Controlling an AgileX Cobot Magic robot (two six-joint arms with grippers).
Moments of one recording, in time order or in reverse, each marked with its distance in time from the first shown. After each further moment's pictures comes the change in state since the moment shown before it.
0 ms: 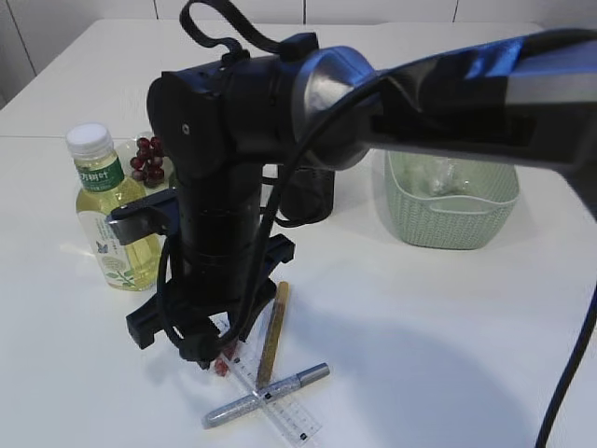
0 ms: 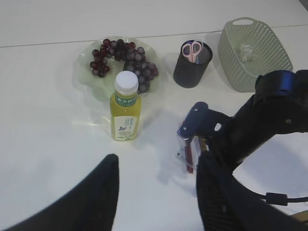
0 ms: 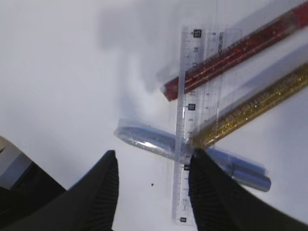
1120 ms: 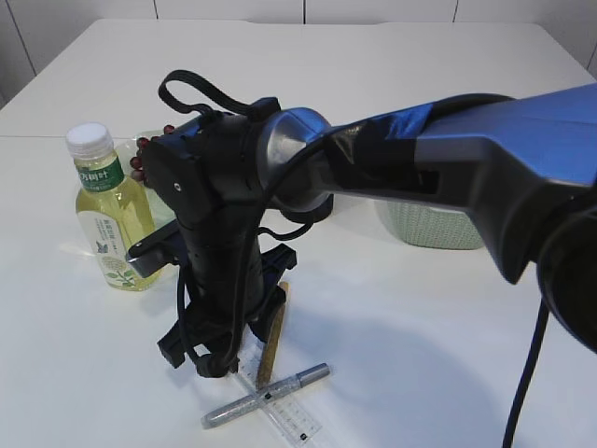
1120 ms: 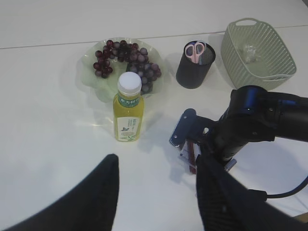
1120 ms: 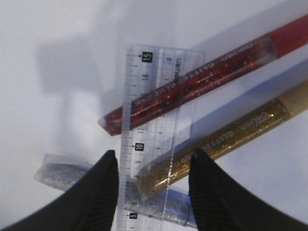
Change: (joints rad) left arm 0.000 0.000 0.000 0.011 0.001 0.000; right arm 0.000 0.130 -0.055 -0.145 -0.002 -0.025
